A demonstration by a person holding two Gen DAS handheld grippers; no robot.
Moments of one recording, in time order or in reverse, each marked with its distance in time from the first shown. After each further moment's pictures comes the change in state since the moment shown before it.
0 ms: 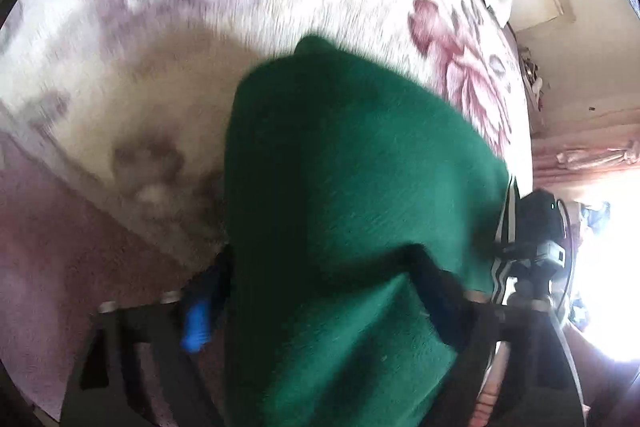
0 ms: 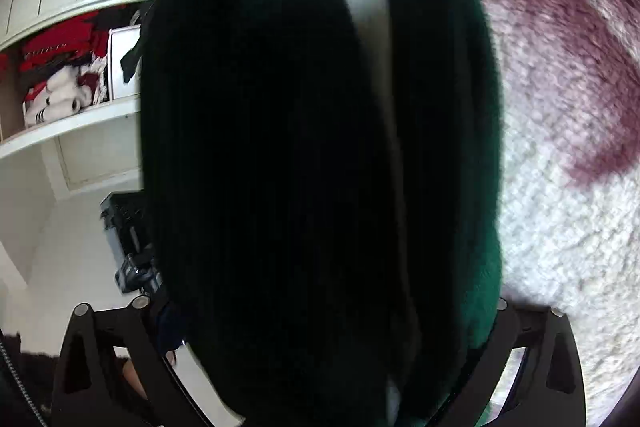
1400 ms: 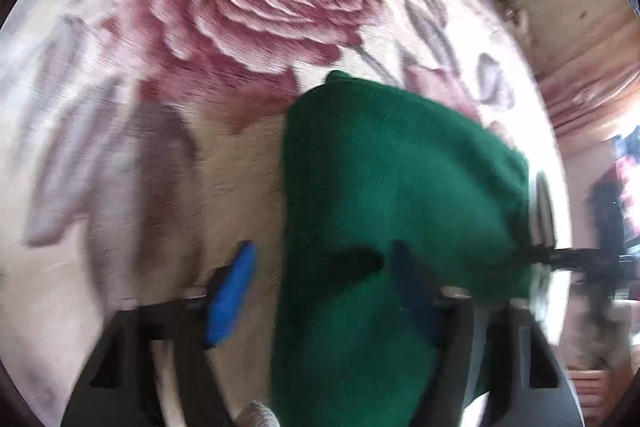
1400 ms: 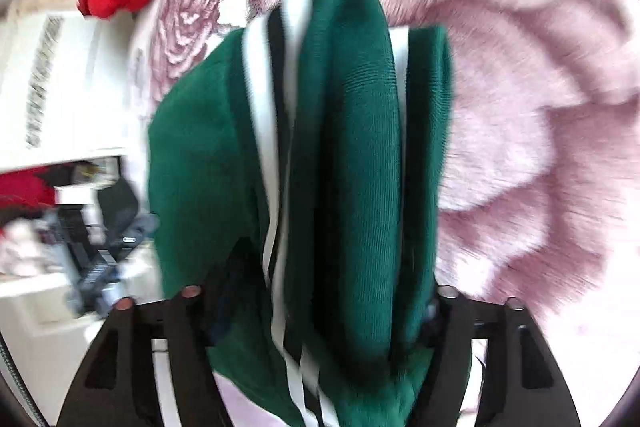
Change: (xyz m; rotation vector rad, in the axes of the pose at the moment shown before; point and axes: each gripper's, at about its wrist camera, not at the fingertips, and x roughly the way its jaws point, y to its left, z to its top) left arm 0.104 -0.156 0.309 0.454 0.019 0.180; right arm -0.204 0.016 0.209 0.204 -0.412 -0.327
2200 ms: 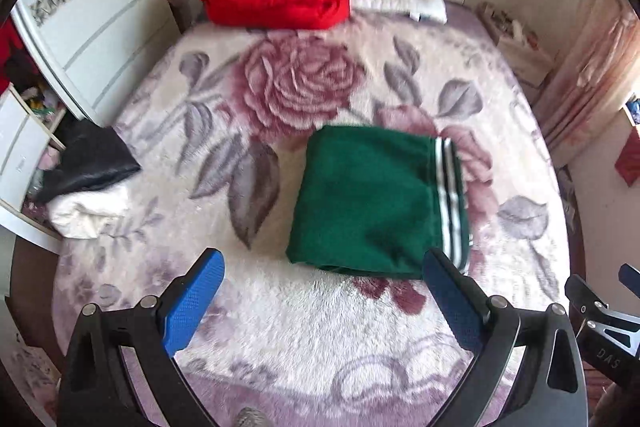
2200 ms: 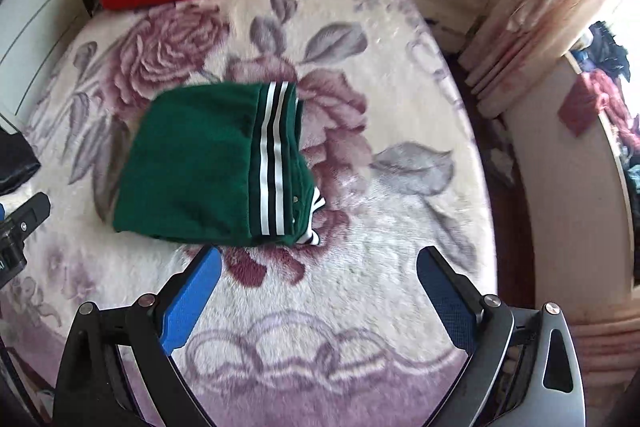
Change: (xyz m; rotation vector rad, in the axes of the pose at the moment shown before) left arm -0.279 -0.138 -0.122 0.075 -0.207 0.255; right arm -0.245 0.177 -0.325 -0.154 -0.455 -0.733
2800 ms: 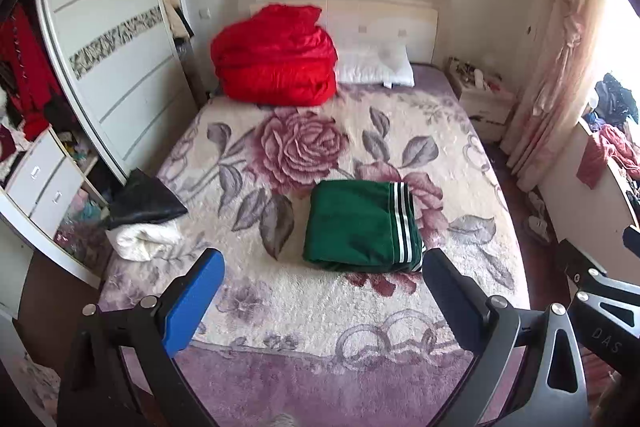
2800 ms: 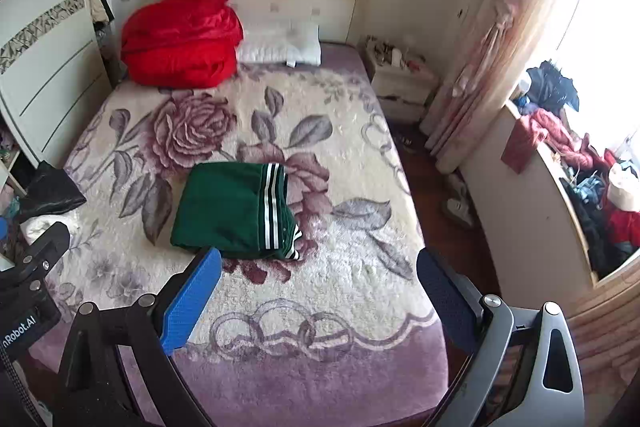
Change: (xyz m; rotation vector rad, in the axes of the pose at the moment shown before) left arm -0.247 0.005 -0.053 0.047 -0.223 -0.002; right arm -0.321 -0.039 -0.096 0.034 -0.276 -0.047
